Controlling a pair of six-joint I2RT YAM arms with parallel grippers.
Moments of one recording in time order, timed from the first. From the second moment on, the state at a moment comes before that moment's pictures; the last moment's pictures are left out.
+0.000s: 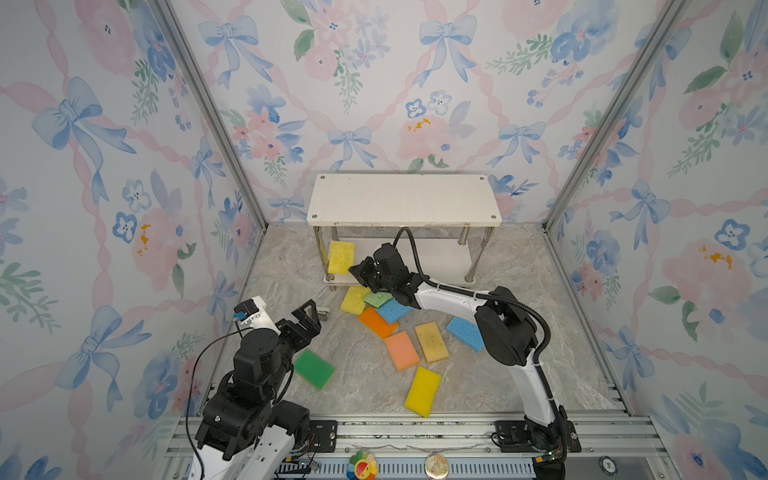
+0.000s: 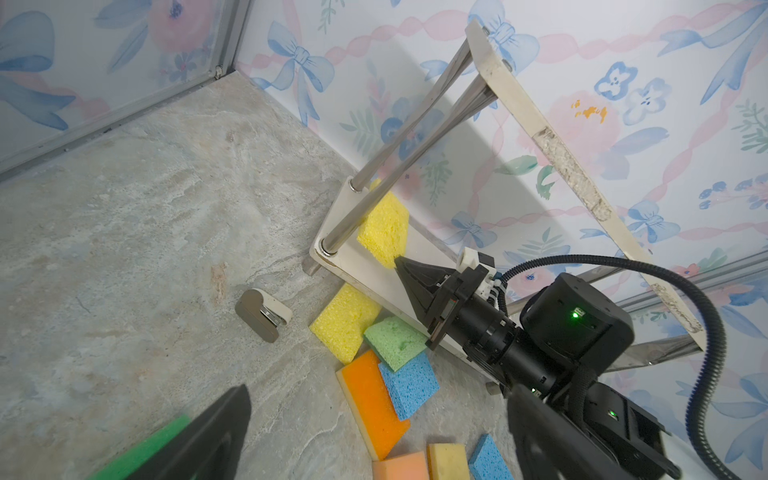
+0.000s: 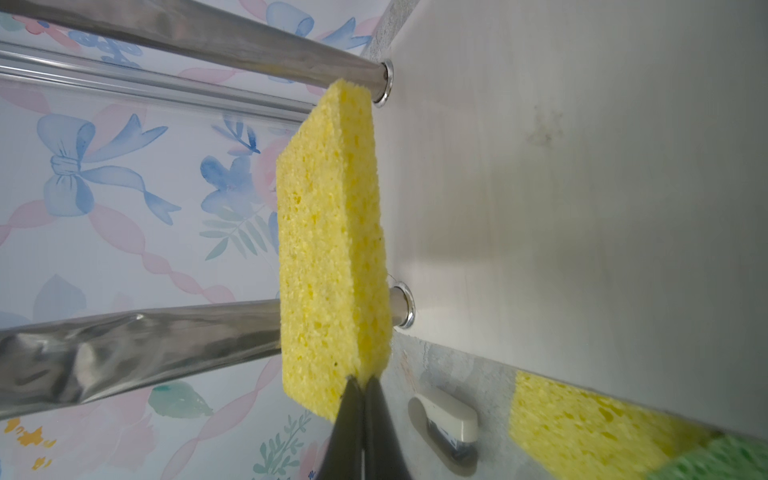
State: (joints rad) left arm -0.33 0.36 0.78 -0.77 -0.26 -0.80; right arm 0.85 2.24 1.71 0.14 -0.10 1.32
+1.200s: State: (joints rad) left arm -0.33 0.37 0.78 -0.79 -0.27 -0.79; right arm 0.83 2.31 1.72 0.09 -0.10 1.30
